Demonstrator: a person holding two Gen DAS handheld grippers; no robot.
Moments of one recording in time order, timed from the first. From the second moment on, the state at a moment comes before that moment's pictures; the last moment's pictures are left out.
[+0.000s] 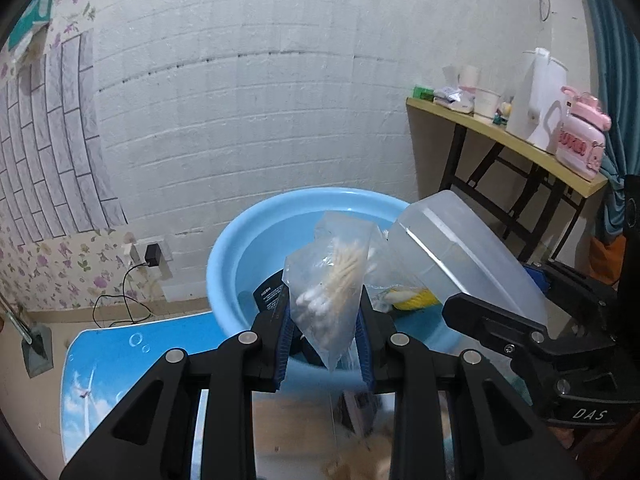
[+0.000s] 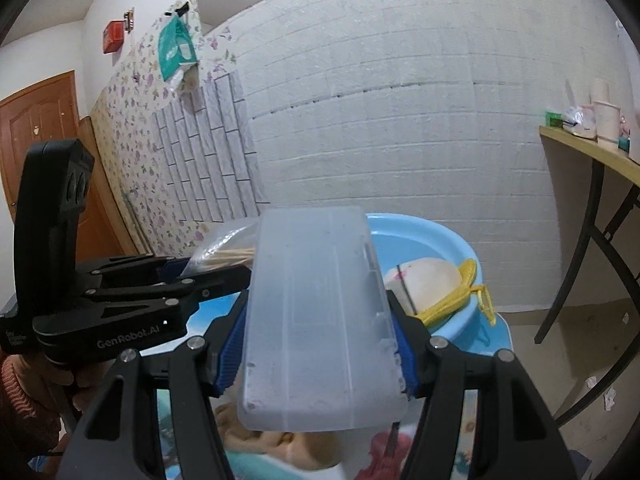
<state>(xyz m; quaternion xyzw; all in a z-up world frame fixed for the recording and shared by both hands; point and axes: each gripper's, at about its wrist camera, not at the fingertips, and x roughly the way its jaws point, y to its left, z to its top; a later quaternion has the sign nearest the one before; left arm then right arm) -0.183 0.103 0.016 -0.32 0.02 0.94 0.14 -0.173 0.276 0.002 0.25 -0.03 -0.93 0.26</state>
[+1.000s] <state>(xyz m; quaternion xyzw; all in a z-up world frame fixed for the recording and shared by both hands) -0.190 0.114 -0.019 -0.36 0.03 0.92 0.13 -0.195 0.271 -0.028 0.30 -0.01 -0.92 0.24</state>
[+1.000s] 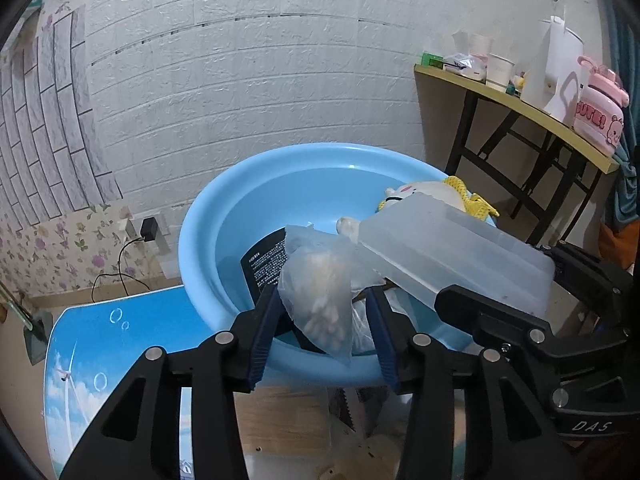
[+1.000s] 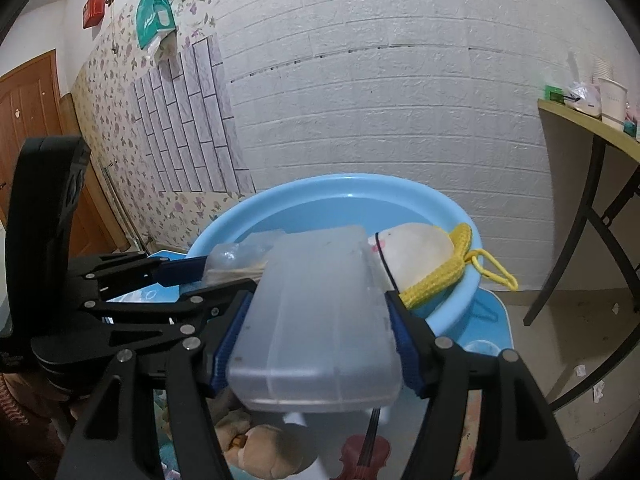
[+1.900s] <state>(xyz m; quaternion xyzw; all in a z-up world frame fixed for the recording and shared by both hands) -0.170 0.111 -0.008 -0.36 0.02 0.92 0.14 -0.183 0.297 -0.021 0.28 -0.05 -0.93 0.23</state>
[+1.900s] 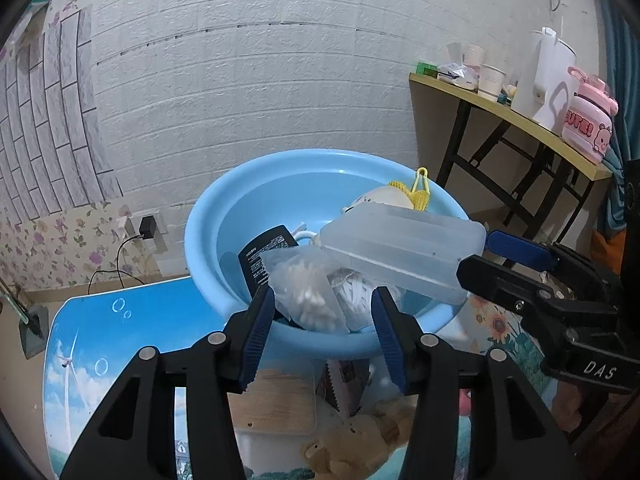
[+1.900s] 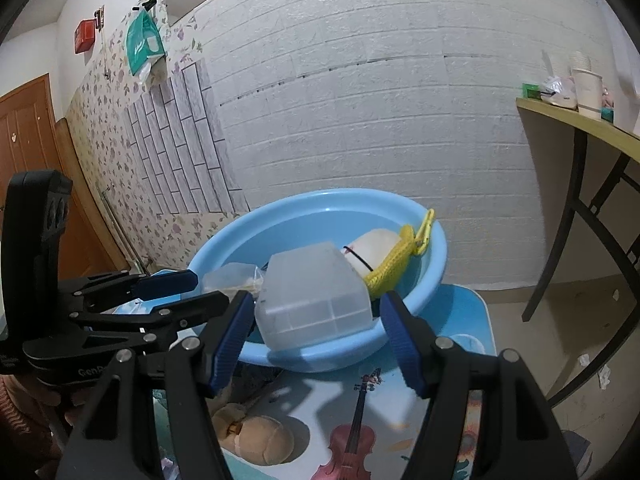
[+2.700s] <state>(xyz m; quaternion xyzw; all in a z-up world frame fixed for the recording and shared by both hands) -0.098 0.039 -0.038 -0.39 -0.01 0.92 0.09 -0.136 0.284 -0.057 0.36 -0.02 -0.90 0.24</state>
